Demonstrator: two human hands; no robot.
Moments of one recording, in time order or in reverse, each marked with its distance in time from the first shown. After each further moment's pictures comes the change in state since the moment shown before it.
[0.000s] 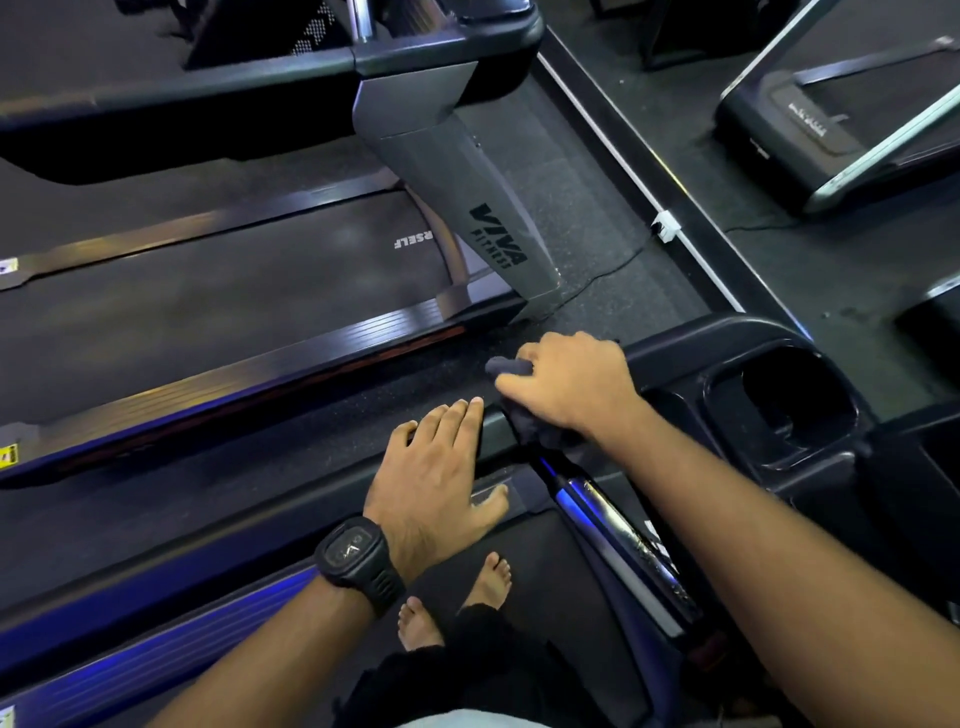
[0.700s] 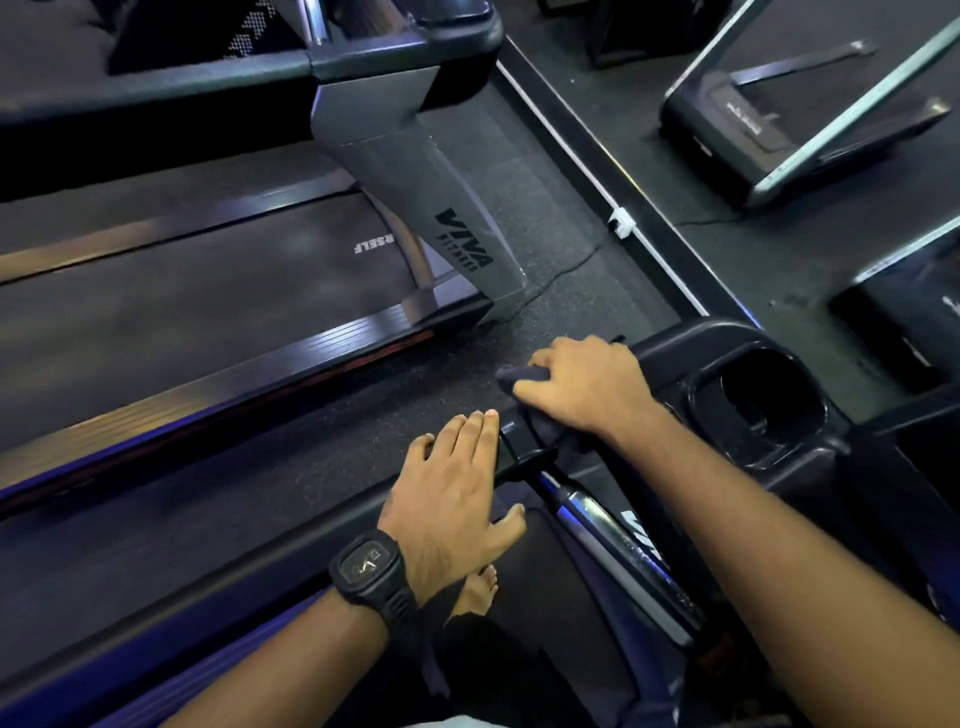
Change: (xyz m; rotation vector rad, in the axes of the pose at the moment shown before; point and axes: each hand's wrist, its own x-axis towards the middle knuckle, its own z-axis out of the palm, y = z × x) left_hand 0.017 0.005 -0.004 -0.049 -0.030 0.116; right_hand 0.002 0.020 -0.005 -0.009 0.003 0.089
